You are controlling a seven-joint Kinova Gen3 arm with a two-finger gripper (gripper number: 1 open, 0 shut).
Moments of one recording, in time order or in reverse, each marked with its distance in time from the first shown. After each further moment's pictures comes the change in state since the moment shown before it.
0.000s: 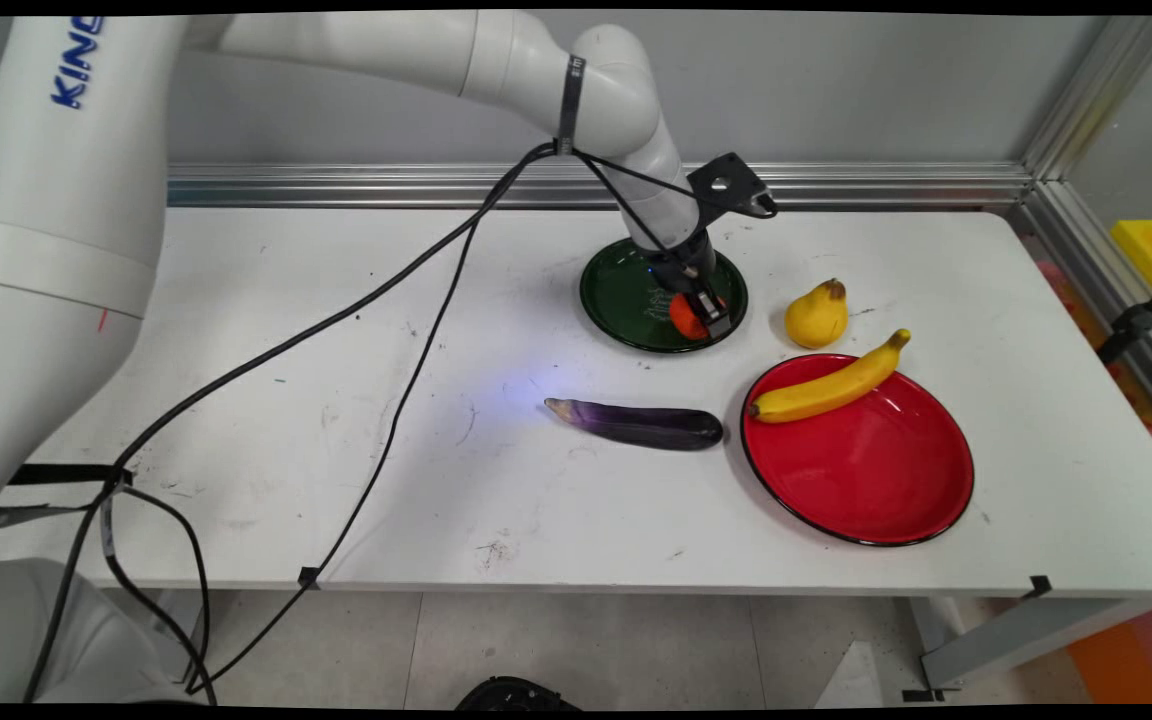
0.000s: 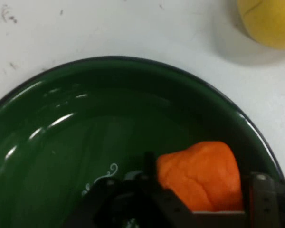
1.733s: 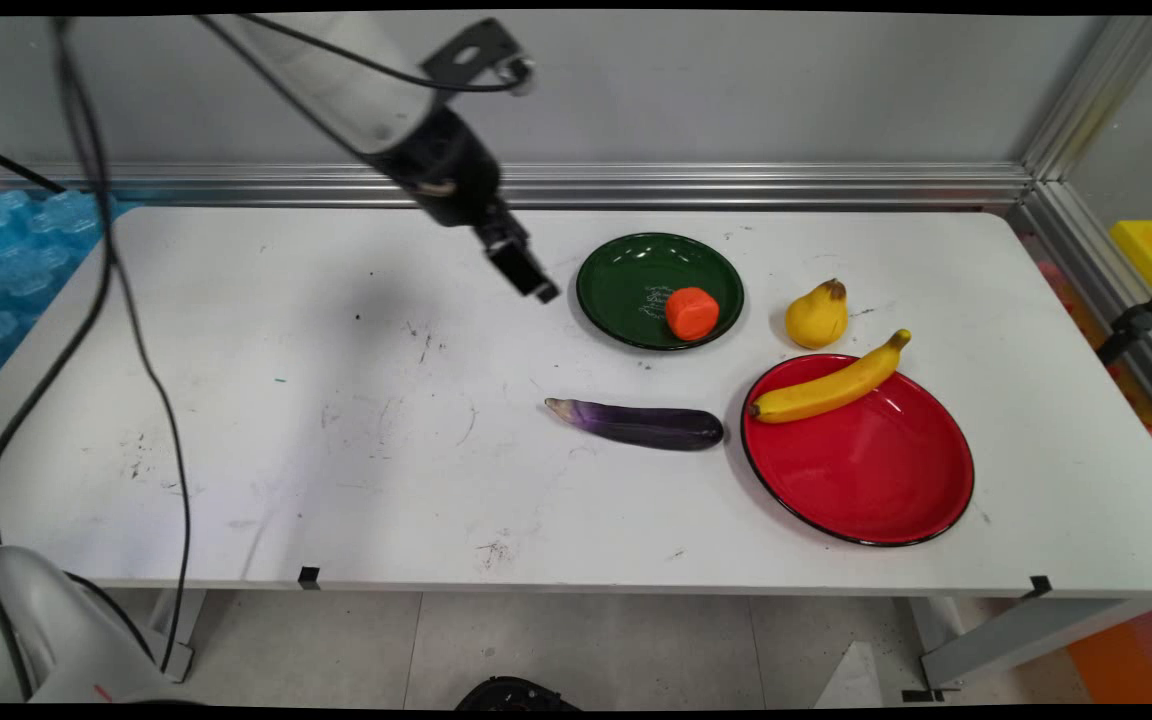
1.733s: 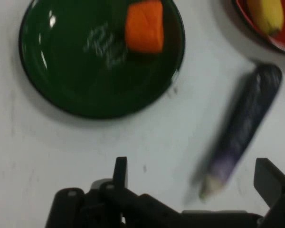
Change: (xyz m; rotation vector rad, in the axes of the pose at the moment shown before) arm -0.152 -0.009 -0.244 -0.080 0.070 -0.030
